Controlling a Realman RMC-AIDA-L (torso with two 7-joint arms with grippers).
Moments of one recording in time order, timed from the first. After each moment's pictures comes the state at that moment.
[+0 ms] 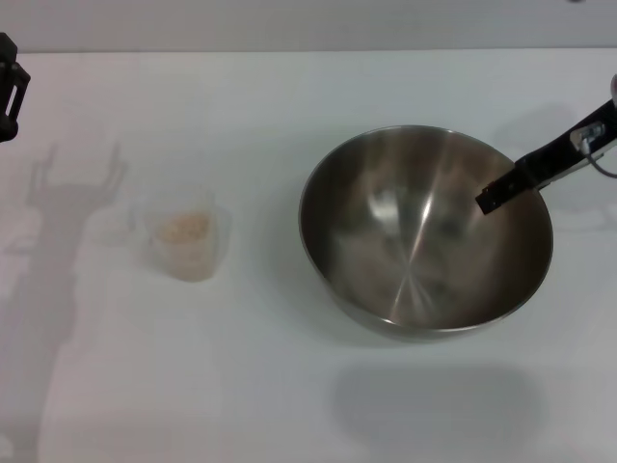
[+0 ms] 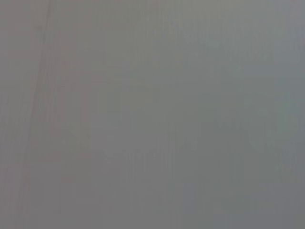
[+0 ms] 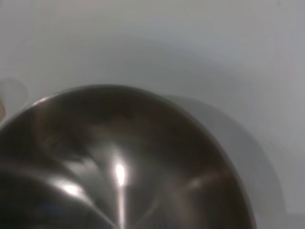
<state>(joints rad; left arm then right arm) -0.36 -2.07 -0.68 -0.28 2.05 1.48 -0.02 0.76 1.99 -1.11 -1.07 0.53 1.61 -0.49</state>
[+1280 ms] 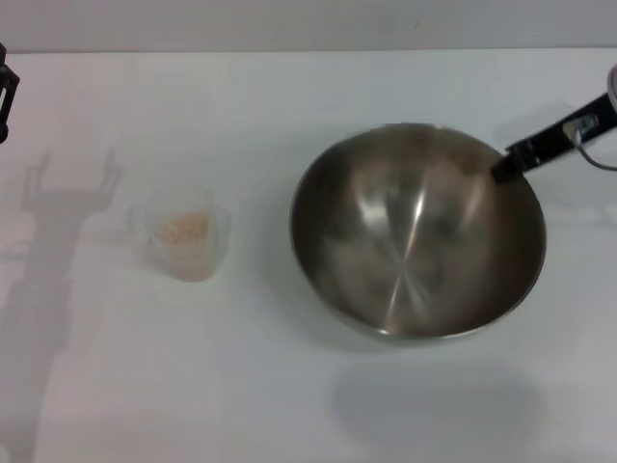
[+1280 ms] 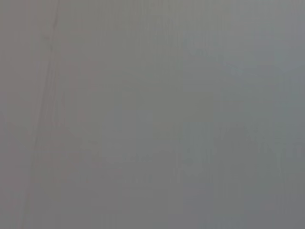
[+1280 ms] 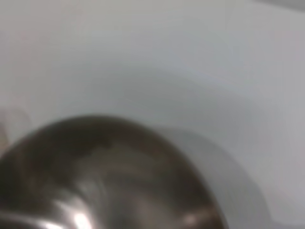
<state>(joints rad) -0.34 -2.07 -0.68 -0.28 2.05 1.52 -0.03 0.72 2.03 -1.06 -1.14 0.54 1.56 -0.53</state>
